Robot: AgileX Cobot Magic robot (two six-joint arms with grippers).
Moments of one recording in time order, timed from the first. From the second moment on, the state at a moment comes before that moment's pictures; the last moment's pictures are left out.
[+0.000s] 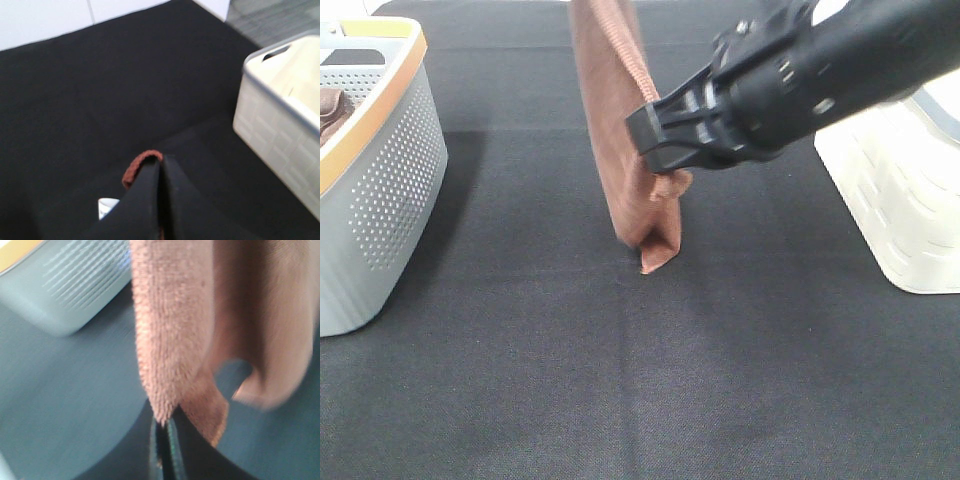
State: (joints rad) left arm -0.63 1.89 -2.22 0.18 0.94 -0.15; right arm 0.65 1.40 -1.01 0.40 0.48 -0.29
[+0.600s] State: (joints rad) left arm -0.62 1.90 -2.22 0.31 1.21 -0.16; right arm 0.65 1.40 -1.34 -0.49 0.85 0.27
